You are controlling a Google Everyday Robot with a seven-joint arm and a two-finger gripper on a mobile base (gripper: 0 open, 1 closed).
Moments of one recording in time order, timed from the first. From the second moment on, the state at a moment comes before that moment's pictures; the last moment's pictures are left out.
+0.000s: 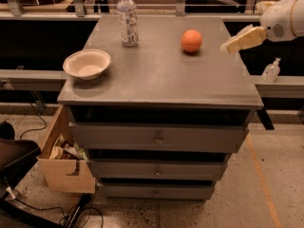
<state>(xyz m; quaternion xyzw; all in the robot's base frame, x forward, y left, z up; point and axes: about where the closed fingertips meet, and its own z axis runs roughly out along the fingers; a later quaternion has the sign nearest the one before) 0.688 -0.252 0.978 -0.41 0.75 0.08 0.52</state>
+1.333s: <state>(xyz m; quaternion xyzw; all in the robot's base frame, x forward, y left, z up) 0.779 -0.206 0.935 -0.37 0.72 0.18 0.57</state>
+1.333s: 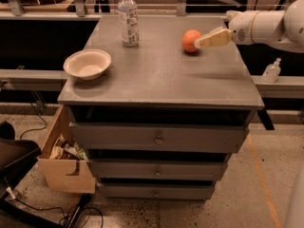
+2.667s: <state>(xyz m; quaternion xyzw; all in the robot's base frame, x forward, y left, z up) 0.851 -0.161 0.869 -0.35 0.69 0.25 0.58</state>
